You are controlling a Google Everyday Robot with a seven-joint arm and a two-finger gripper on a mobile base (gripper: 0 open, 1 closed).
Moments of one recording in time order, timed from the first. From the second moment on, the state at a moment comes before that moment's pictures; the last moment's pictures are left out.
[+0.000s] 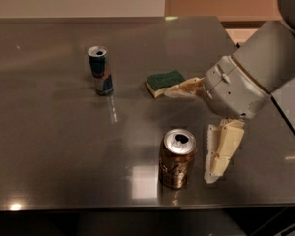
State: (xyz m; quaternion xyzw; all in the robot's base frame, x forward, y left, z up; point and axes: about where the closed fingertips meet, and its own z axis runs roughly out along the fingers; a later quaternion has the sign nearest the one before) arm 0.382 -0.073 0.915 -0.77 0.56 0.20 0.22
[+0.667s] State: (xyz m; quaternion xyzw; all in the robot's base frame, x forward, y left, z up) arm 0.367 -0.065 0.902 -0.79 0.54 0.21 0.21
